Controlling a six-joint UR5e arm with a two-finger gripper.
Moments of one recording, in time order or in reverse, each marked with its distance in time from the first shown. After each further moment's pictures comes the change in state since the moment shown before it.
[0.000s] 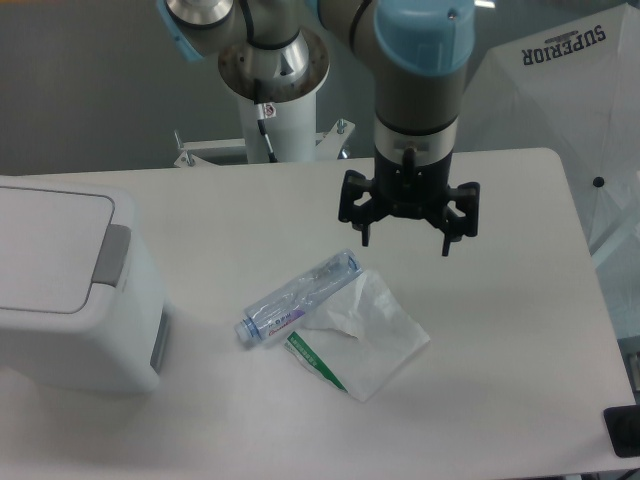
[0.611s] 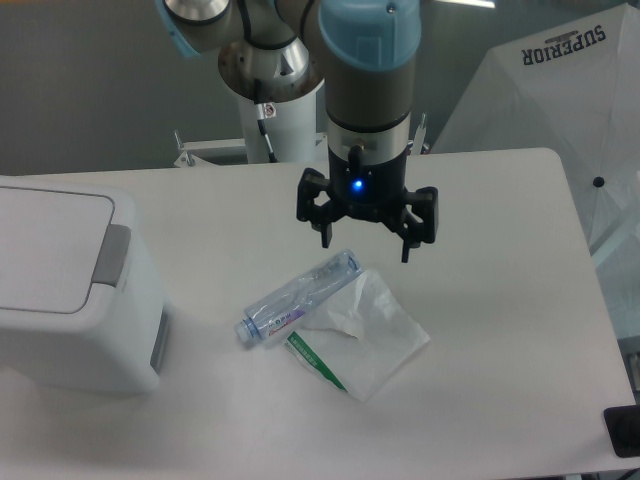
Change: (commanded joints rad) arm -0.041 0.006 0.003 0.012 -0.107 -0.061
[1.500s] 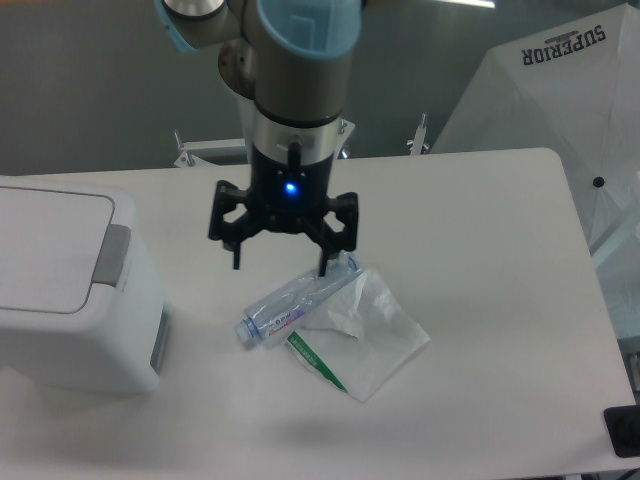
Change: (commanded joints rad) arm -0.133 0.026 0.006 0.034 -0.123 -0.427
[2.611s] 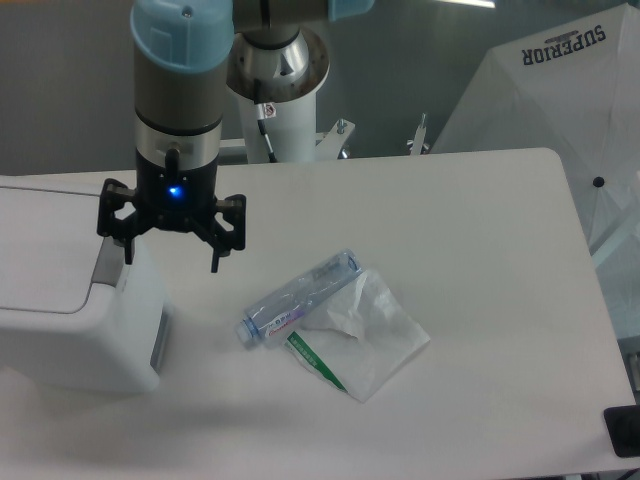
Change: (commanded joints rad) arm -0.111 0.018 -0.089 0.032 -0.037 -0.098
